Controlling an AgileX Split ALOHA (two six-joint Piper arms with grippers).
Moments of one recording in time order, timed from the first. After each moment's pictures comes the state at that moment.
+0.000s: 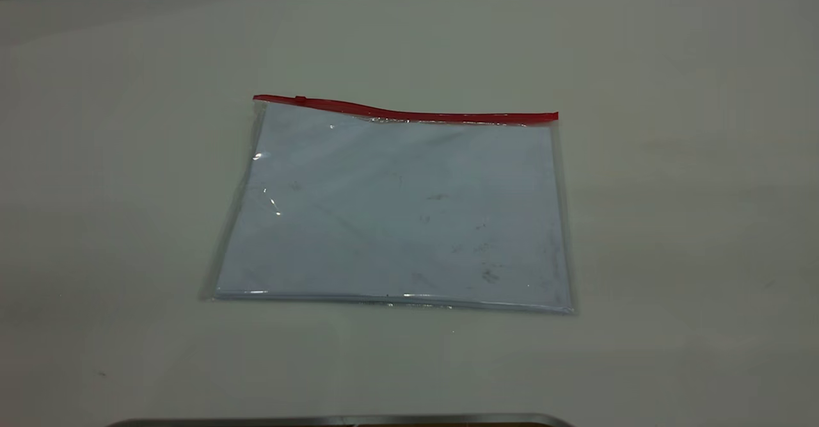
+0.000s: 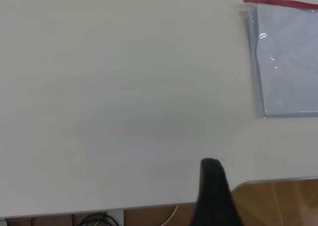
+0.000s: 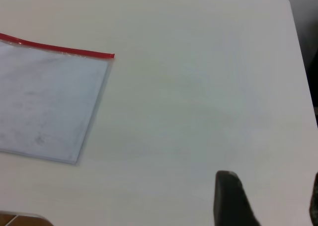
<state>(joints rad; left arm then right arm) 0.01 -0.02 -0.49 -0.06 1.14 0.08 -0.04 -0.02 -0.48 0.10 1.14 -0.15</state>
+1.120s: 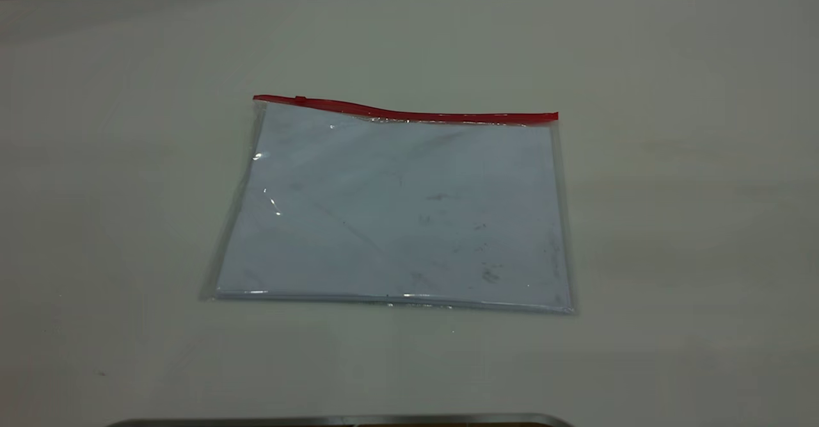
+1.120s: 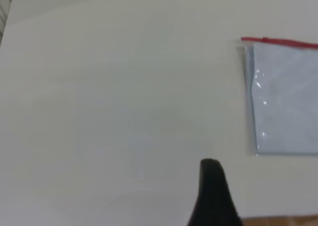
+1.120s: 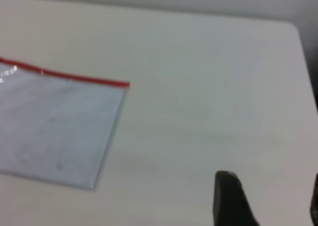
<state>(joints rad) 0.01 0.31 -0.68 -0.06 1.01 0.04 -0.04 0.01 -0.56 0.15 1.12 -0.15</state>
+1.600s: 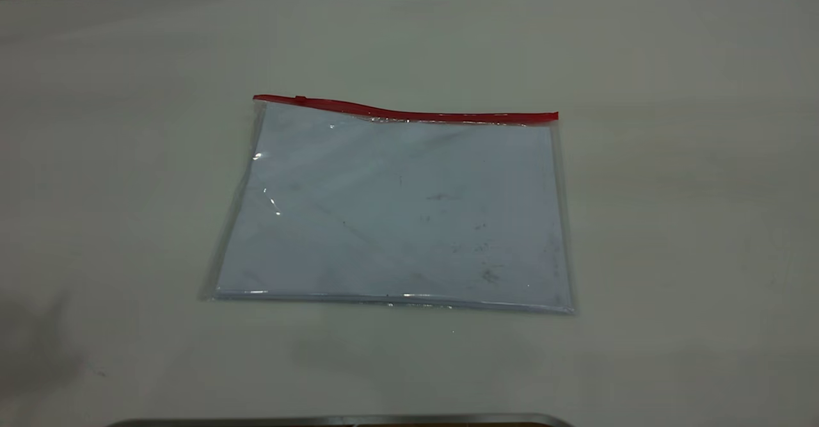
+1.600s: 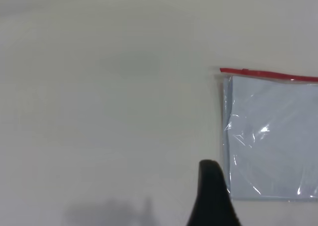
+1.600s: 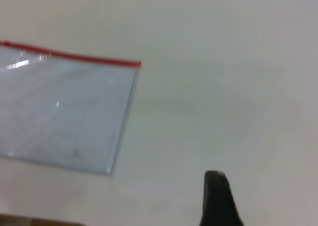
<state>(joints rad) 0.01 0.92 -0.86 -0.17 0.73 0.06 -0.04 0.46 -0.67 0.19 1.01 -0.15</state>
